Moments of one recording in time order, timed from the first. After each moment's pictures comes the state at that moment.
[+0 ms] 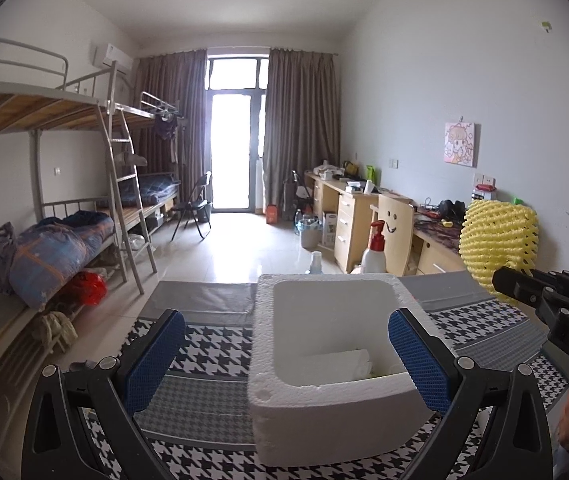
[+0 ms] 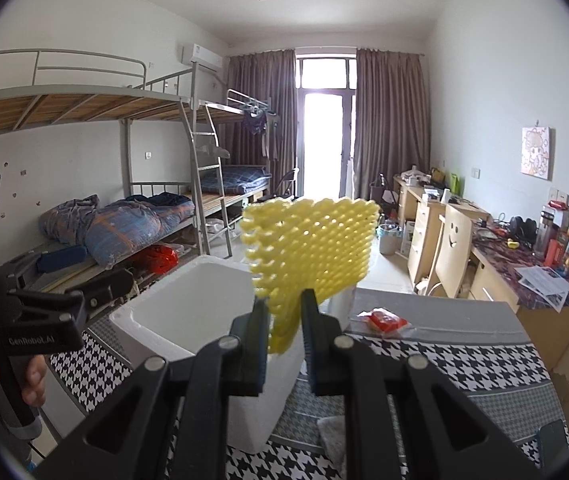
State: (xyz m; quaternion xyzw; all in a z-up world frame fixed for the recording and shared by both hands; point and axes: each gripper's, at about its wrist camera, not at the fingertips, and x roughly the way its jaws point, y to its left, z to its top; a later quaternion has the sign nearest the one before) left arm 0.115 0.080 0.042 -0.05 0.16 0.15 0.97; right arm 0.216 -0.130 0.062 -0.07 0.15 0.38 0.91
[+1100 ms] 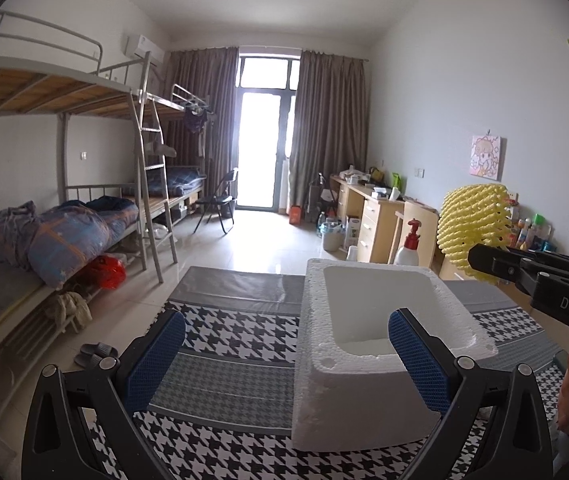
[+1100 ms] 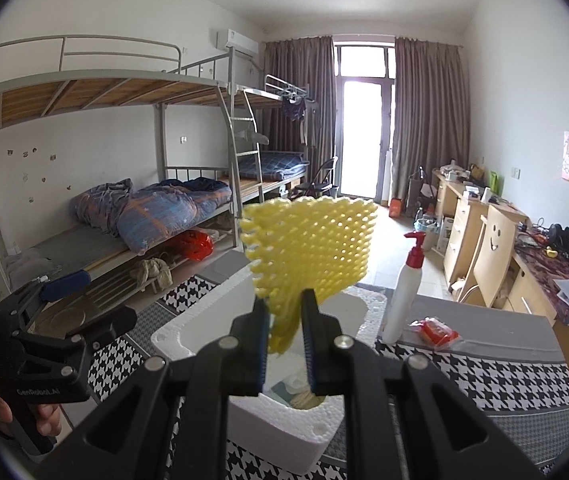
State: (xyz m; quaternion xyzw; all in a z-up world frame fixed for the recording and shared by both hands) left arm 0.090 0.106 0.027 -0.08 0.15 0.19 0.97; right arm 0.224 -0.082 0.063 -0.09 0.18 0.44 0.88
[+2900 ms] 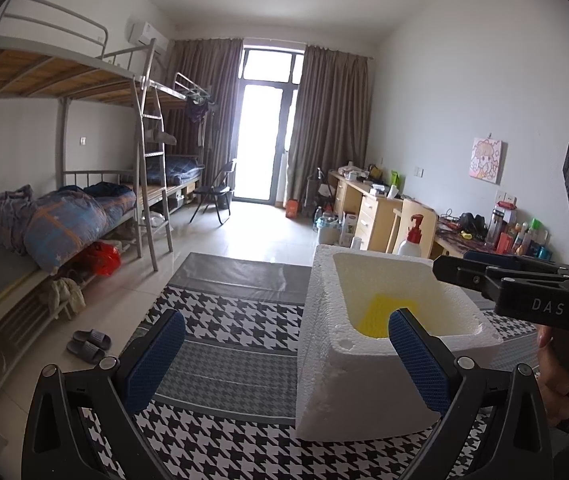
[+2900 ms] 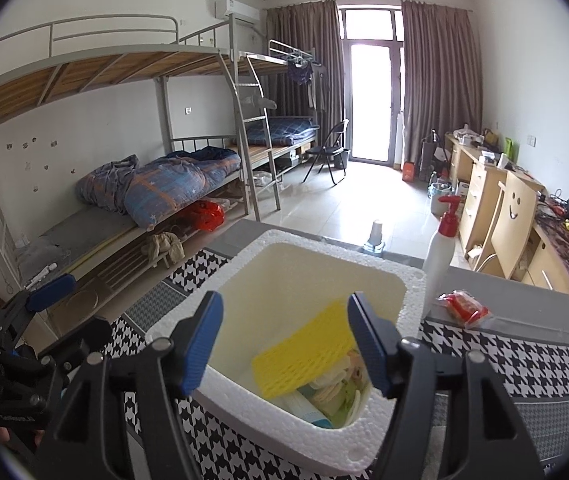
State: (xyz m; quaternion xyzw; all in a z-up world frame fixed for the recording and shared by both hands) left arm 0.082 0.119 0.018 -0.10 0.16 0.18 0.96; right arm 0.235 -0.054 0.048 -0.10 0.24 0.45 0.86
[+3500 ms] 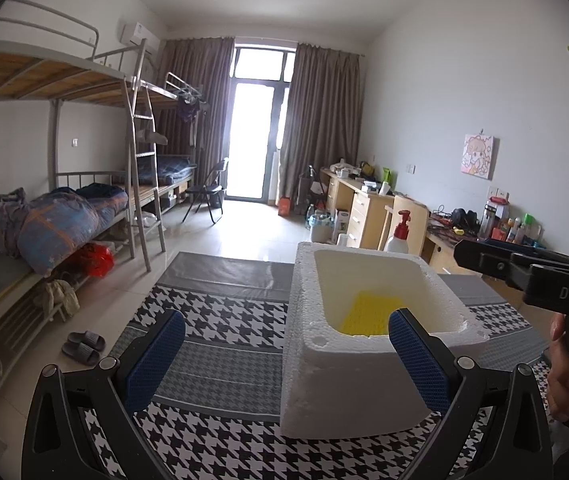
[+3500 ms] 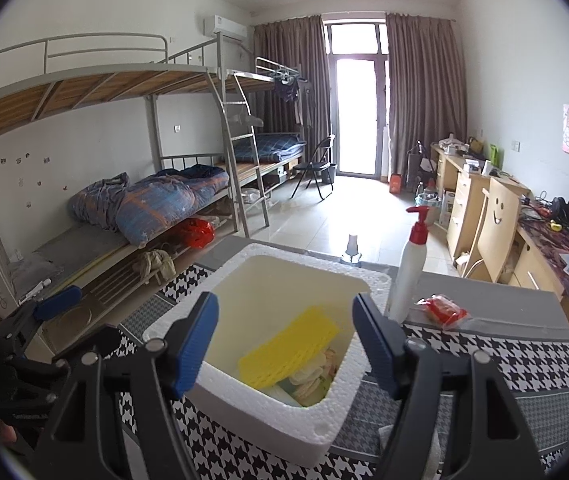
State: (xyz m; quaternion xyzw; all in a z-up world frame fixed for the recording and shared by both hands) left arm 0.084 0.110 0.019 -0.09 0.17 0.17 0.97; right arm 0.231 -0.084 0.056 -0.08 0.22 0.43 0.87
